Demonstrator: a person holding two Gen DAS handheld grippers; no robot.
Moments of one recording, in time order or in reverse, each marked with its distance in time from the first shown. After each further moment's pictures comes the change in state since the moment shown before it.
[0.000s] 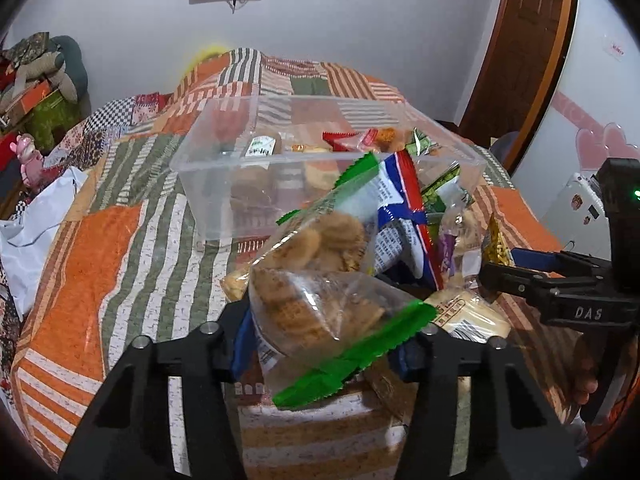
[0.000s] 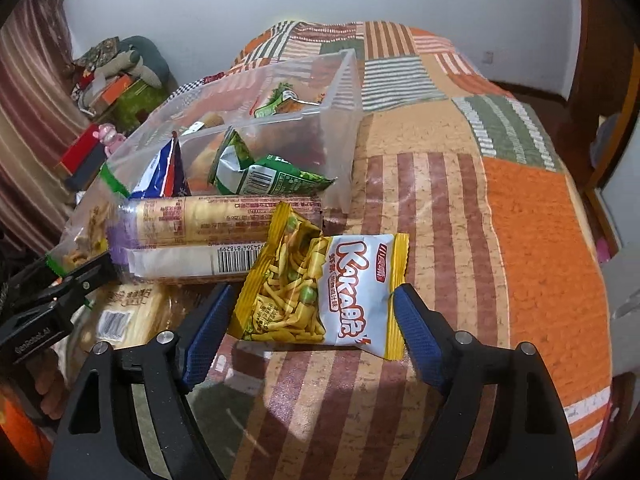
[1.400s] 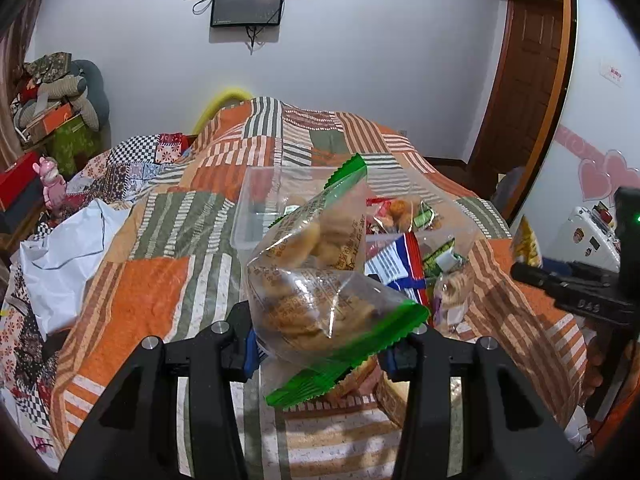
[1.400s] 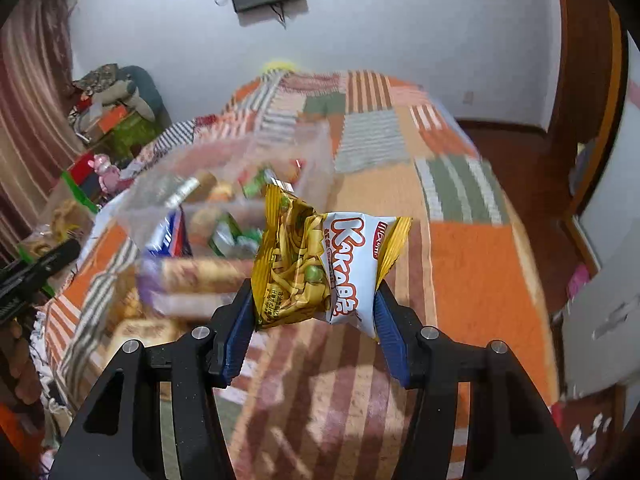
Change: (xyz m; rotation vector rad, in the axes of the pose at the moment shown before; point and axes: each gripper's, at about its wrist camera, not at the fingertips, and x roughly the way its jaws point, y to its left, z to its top) left arm -0.059 0.008 0.027 -0.017 -0.140 0.048; right arm -0.056 0.002 0.023 -0.059 -0.182 -0.089
